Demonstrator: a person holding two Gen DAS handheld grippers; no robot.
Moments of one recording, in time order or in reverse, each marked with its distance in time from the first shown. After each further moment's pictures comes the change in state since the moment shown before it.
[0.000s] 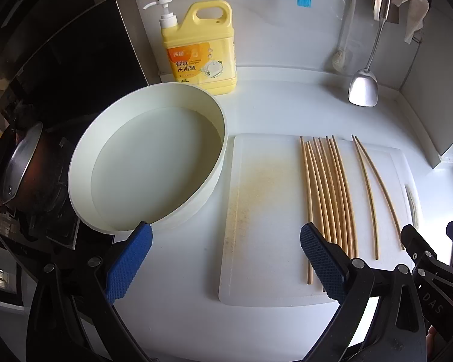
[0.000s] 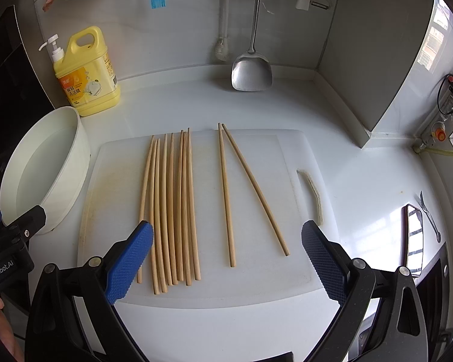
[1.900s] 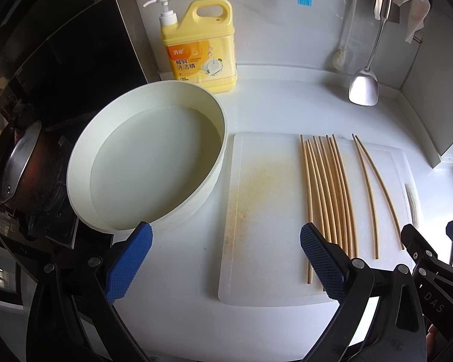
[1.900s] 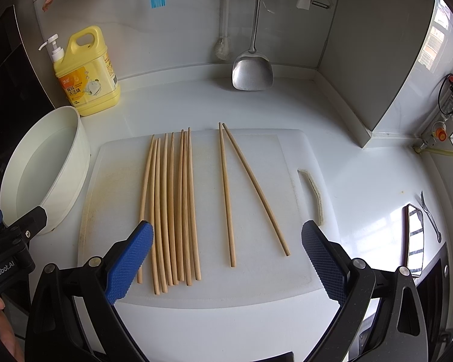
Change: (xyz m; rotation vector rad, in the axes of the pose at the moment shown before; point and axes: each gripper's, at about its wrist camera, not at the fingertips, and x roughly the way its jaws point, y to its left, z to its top) left arm 0.002 0.000 -0.001 0.002 0.001 -0.001; right arm 0.001 0.001 -0.001 0.001 0.003 0.001
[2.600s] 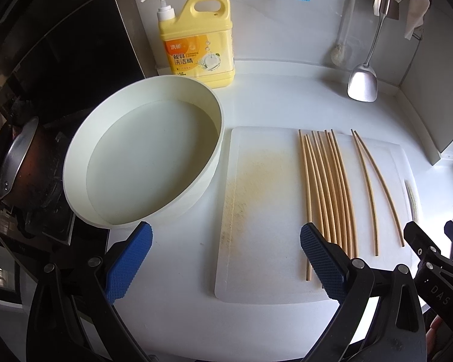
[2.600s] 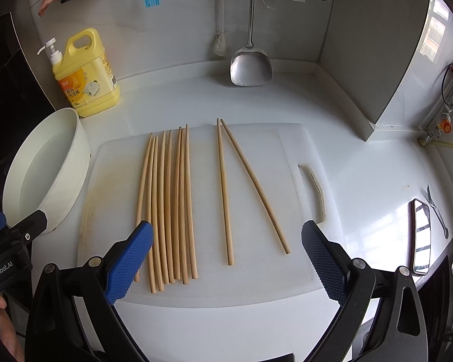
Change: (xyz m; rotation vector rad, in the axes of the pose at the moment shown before) left arm 0.003 -0.005 -0.007 0.004 0.017 -0.007; right arm 0.007 -0.018 -0.006 0.033 0.003 0.049
